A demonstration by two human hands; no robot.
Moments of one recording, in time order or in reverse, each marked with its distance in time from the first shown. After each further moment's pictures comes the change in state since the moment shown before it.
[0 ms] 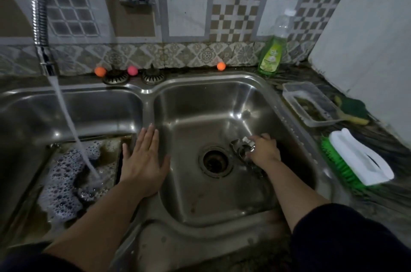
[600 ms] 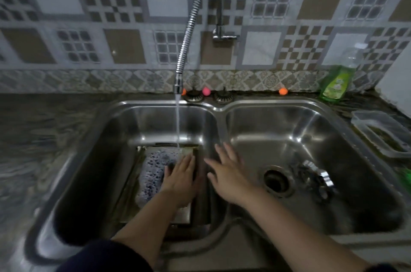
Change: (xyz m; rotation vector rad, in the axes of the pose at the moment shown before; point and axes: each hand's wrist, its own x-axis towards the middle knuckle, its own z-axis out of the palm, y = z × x) left_hand -0.036 -0.094 -0.021 -0.021 -0.197 -0.052; right_hand -0.146 -0.224 0.032 -0.174 -0.041 -0.754
